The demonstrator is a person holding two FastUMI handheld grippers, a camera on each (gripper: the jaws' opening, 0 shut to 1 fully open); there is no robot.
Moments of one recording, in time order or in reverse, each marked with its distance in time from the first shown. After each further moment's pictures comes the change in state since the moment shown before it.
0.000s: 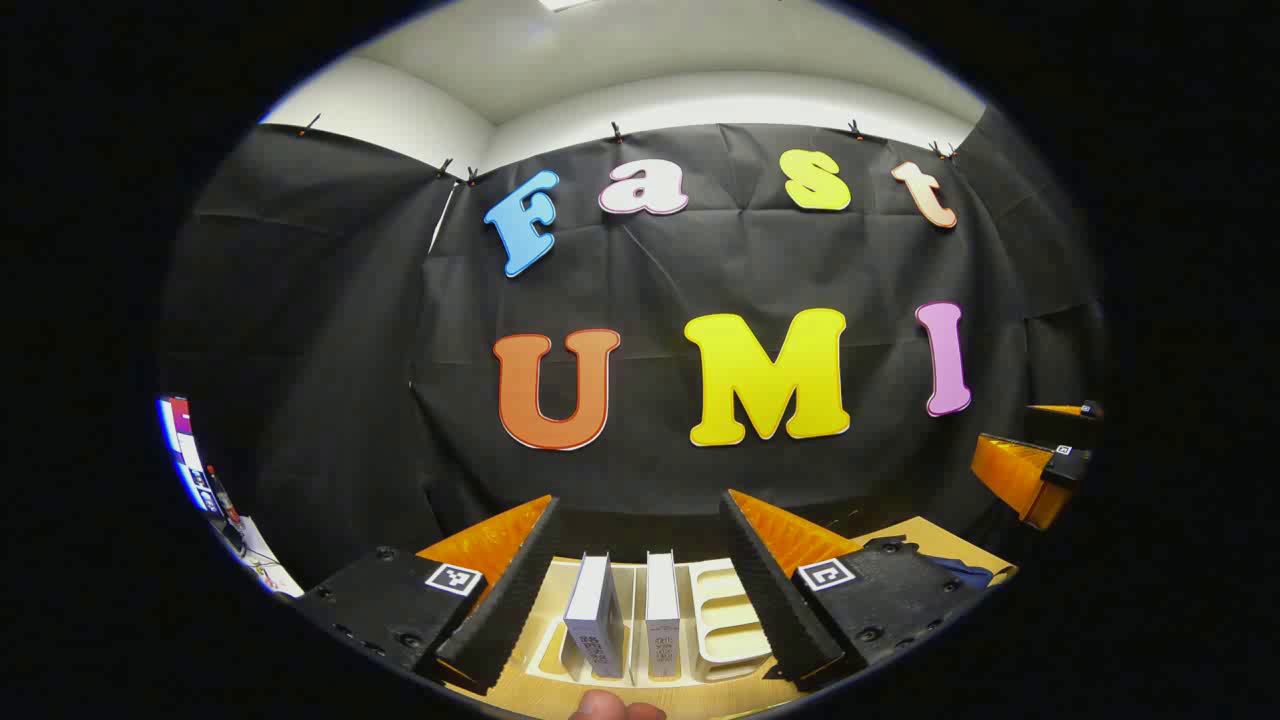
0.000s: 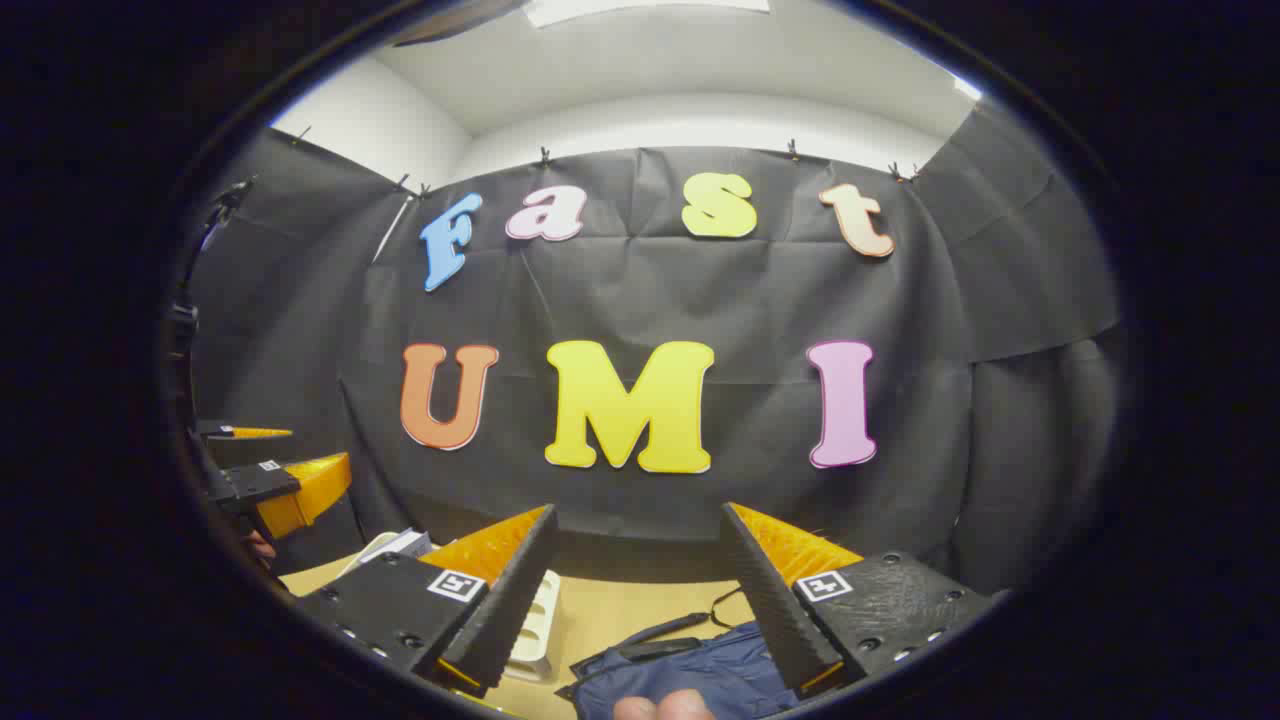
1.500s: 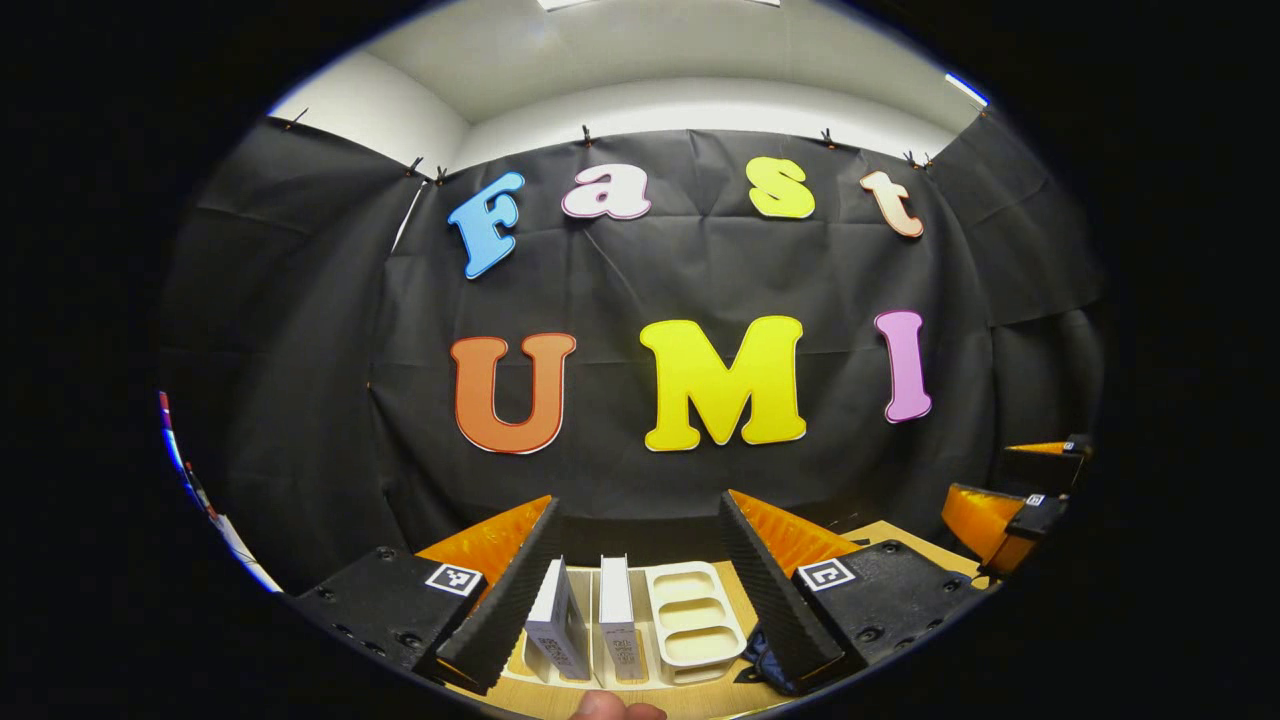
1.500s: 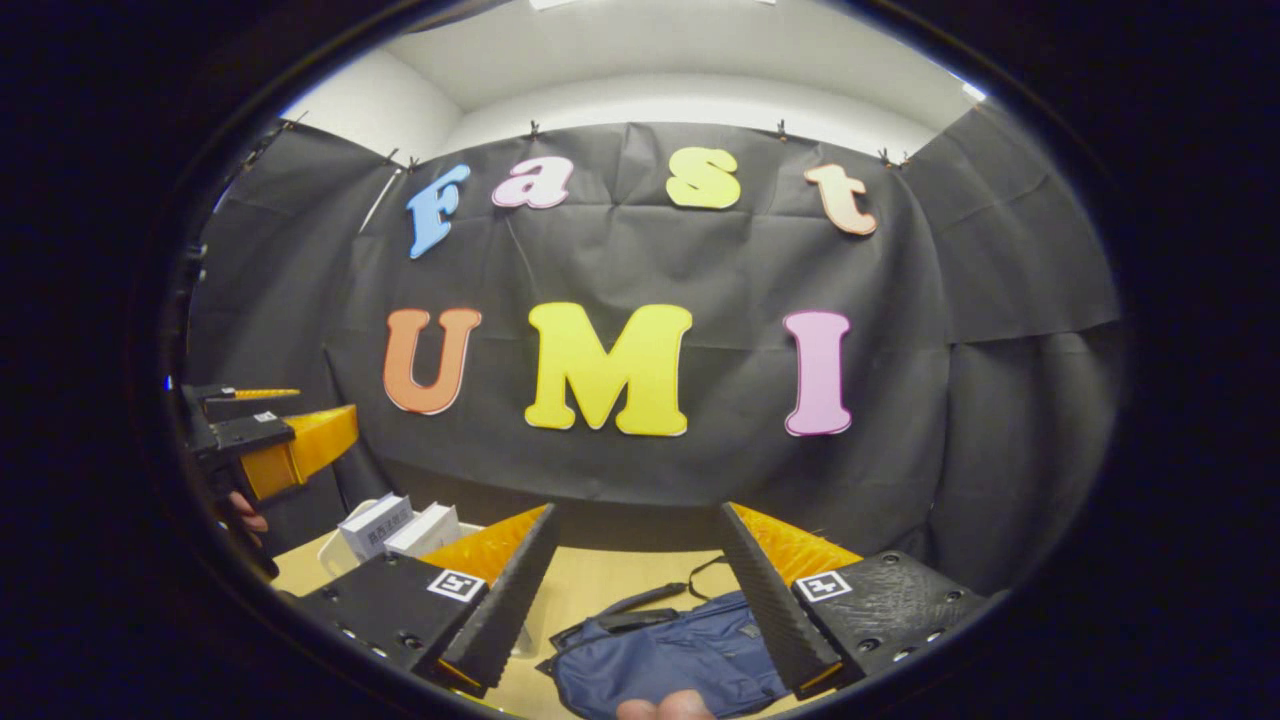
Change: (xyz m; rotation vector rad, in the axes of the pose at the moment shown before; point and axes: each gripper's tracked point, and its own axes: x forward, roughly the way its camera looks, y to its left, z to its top) left arm 0.001 -0.035 0.003 -0.016 -0.015 -0.112; right arm -0.015 -0.019 -0.047 -0.024 0.113 -0.057
